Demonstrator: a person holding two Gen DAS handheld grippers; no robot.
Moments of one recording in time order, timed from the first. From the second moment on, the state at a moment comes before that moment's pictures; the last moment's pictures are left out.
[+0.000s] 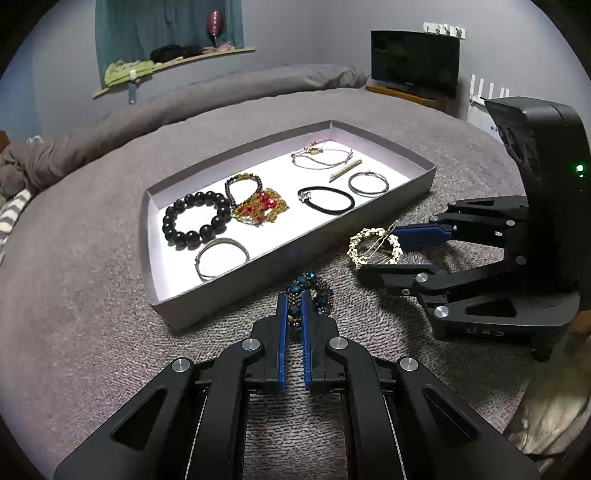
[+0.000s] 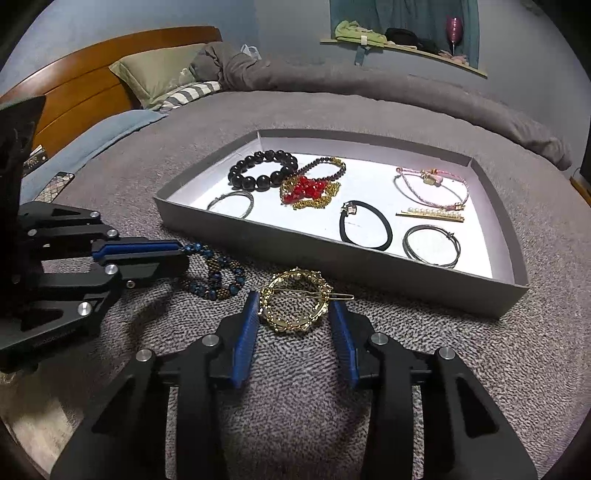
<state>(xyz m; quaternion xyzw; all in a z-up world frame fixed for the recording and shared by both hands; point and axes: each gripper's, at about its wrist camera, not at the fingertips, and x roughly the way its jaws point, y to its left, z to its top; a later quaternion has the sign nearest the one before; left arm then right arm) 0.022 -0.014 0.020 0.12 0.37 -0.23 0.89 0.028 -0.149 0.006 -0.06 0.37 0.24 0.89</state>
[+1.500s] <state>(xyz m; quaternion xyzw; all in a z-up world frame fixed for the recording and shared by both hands) 0.119 -0.019 0.018 0.06 0.42 -0.21 0.88 0.136 -0.187 0.031 0.01 0.37 0.17 0.91</state>
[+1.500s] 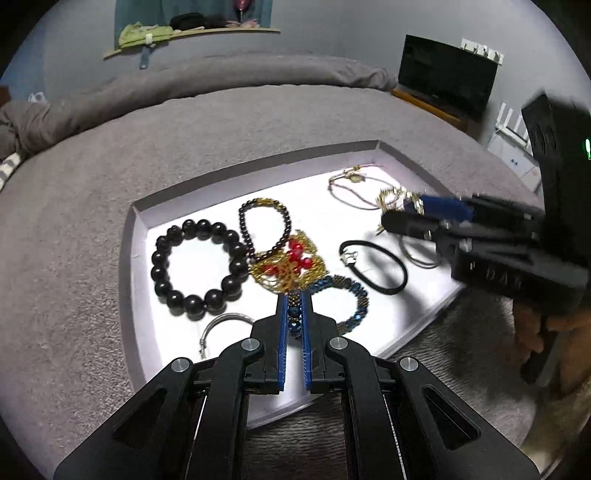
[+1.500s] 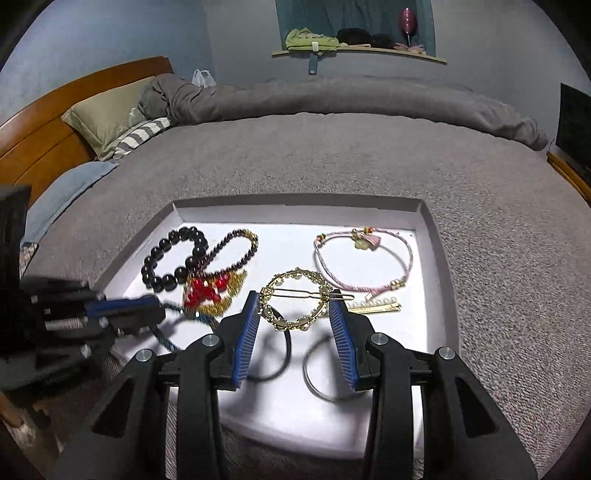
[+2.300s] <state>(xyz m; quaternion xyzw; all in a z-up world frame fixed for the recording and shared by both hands) 0.112 -0.010 0.026 0.08 0.39 -0.18 0.90 0.176 -0.146 0.015 -0.02 0.42 0.12 0.90</state>
